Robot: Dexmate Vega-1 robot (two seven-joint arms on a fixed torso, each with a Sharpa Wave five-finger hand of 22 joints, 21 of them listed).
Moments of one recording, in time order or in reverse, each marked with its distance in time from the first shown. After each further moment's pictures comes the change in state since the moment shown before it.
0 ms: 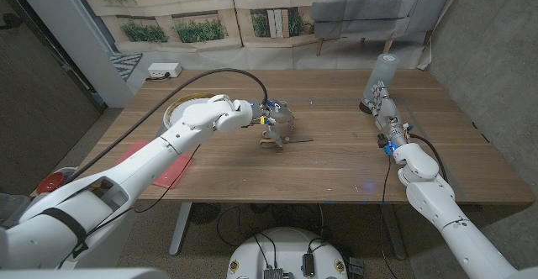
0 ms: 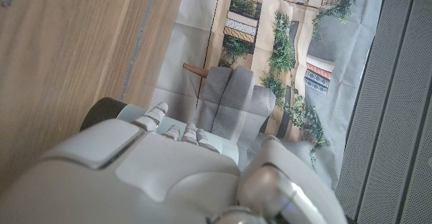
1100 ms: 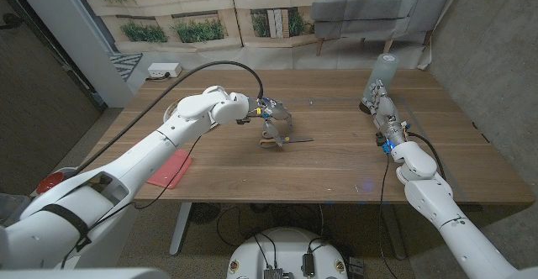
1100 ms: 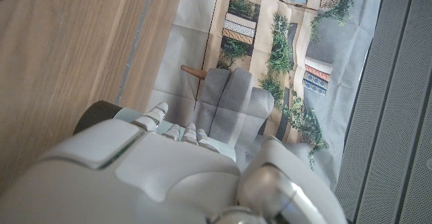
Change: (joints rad) left arm -0.022 -0.012 -0.042 0.010 -0.146 -0.017 -0.166; left_hand -0.104 0.008 0.021 0.001 -0.037 -0.155 0.013 -0.072 -0.019 -0.147 0.032 -0.075 -0.022 -0.118 0.026 -0.015 -0.007 -0.029 0.035 -0.062 0.007; right arm 0.009 0.002 -0.008 -0.005 -0.005 -0.007 -0.005; right_hand 0.000 0.000 0.000 0.000 0.000 0.000 0.000 0.000 0.000 0.000 0.000 0.008 0.000 0.005 -0.005 0.000 0.000 0.000 0.000 0.000 0.000
